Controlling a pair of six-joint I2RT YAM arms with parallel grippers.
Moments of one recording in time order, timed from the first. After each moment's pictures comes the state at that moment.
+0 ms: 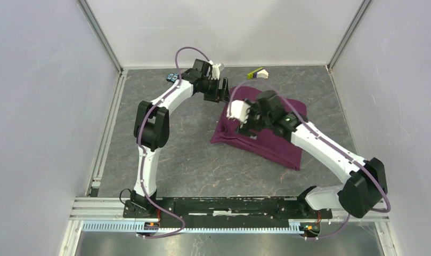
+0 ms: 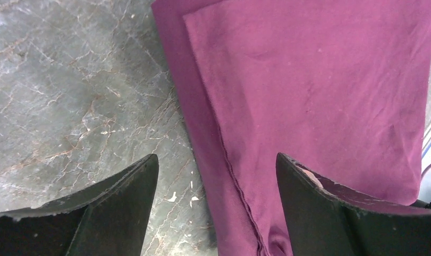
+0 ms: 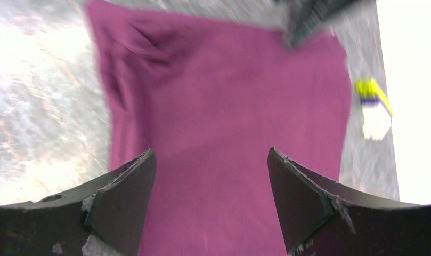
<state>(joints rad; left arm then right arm) -0.41 2.22 1.90 -0.54 0.52 -0.21 0.66 1.35 1.10 -0.48 -0.20 -0.76</state>
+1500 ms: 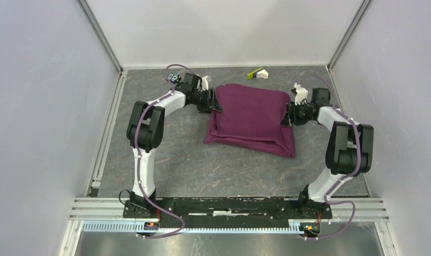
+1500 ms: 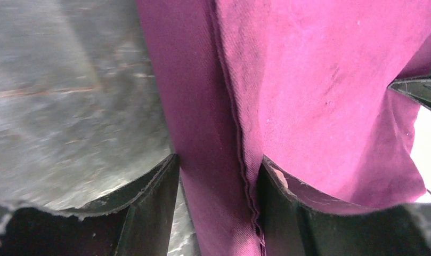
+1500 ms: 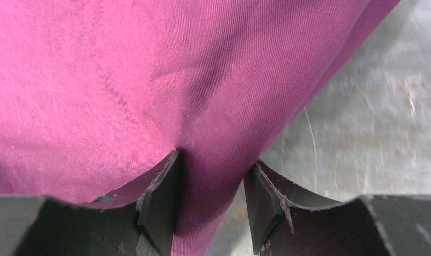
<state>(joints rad) -0.36 2.17 1.57 -0.29 0.56 -0.38 -0.17 1.69 1.00 -0.36 -0.58 -0.28</state>
